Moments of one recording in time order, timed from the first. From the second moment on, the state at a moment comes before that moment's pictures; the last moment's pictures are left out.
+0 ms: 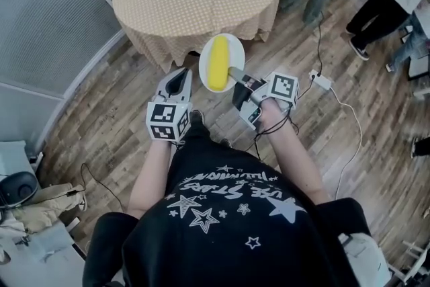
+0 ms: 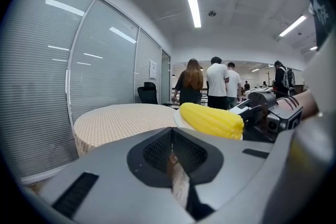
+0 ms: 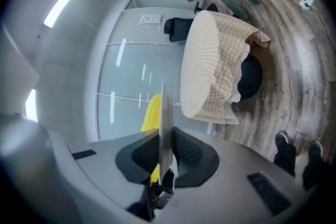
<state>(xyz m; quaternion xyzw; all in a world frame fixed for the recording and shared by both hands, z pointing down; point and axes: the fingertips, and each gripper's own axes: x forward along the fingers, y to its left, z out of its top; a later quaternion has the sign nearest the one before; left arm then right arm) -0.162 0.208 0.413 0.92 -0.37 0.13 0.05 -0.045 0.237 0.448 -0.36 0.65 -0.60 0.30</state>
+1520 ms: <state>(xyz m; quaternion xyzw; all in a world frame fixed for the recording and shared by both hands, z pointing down) -0.107 0.058 0.445 0.93 -0.32 0.12 0.09 0.010 0.111 0.461 -0.41 0.63 -0.58 0.31</state>
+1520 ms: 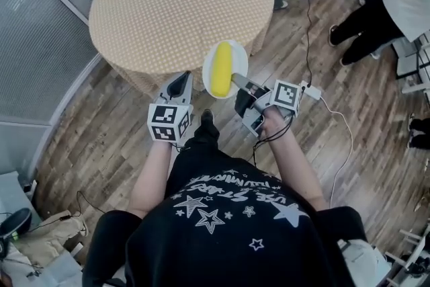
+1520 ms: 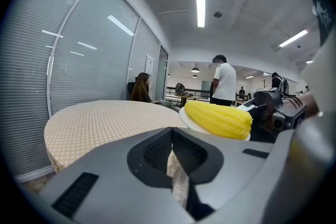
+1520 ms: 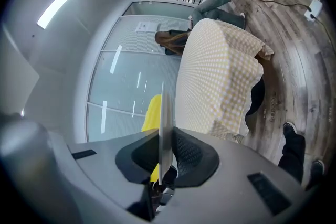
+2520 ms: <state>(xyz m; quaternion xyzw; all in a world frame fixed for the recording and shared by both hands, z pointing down) -0.052 -0.130 0.444 0.95 -0.28 0.11 0.10 0.067 -0.067 0.448 -0.44 0.61 -0.57 0.32</state>
